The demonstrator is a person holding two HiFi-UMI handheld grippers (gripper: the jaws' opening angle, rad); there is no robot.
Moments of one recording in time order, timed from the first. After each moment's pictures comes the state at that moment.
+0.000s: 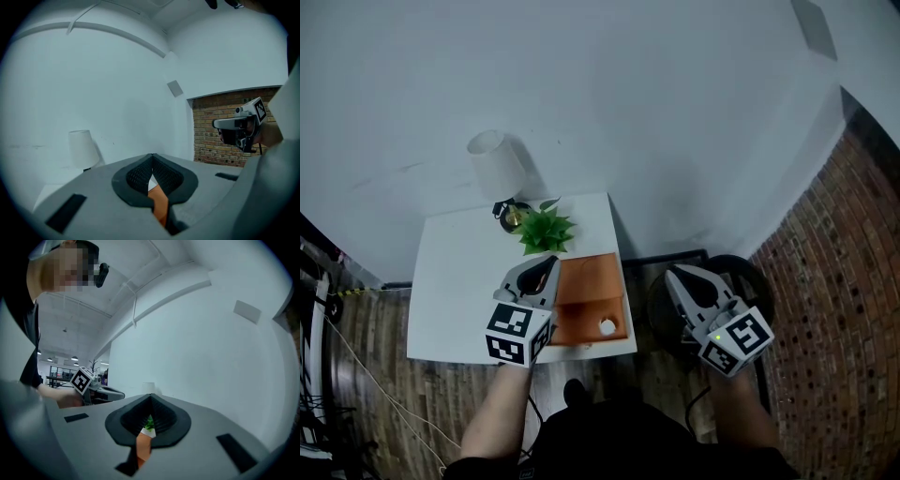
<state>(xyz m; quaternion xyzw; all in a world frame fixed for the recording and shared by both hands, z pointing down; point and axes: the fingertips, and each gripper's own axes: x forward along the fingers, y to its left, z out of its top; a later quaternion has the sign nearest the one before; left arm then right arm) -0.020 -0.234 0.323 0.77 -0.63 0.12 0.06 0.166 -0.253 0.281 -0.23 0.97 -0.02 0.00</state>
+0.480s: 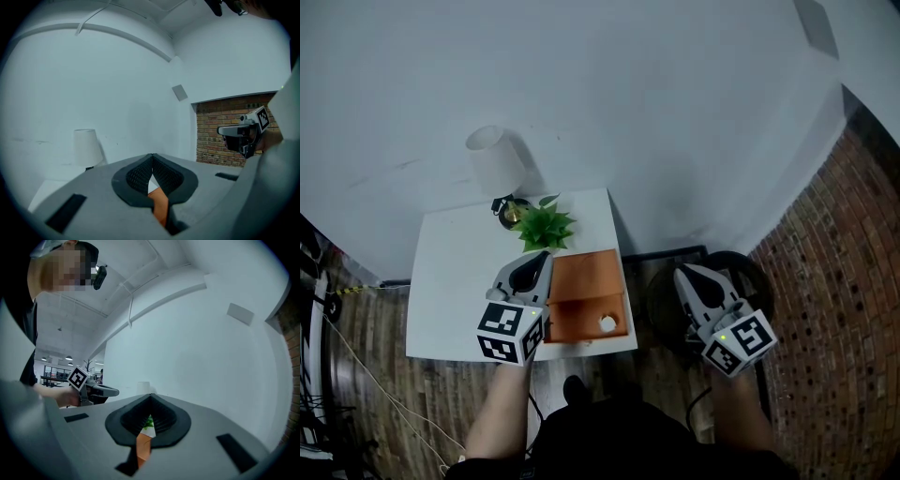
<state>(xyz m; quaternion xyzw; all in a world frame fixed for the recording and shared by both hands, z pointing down) -0.038 -0.230 0.322 0.76 -0.64 0.09 0.06 0.179 -0.259 0.289 -0.27 0.96 -0.02 0.01</state>
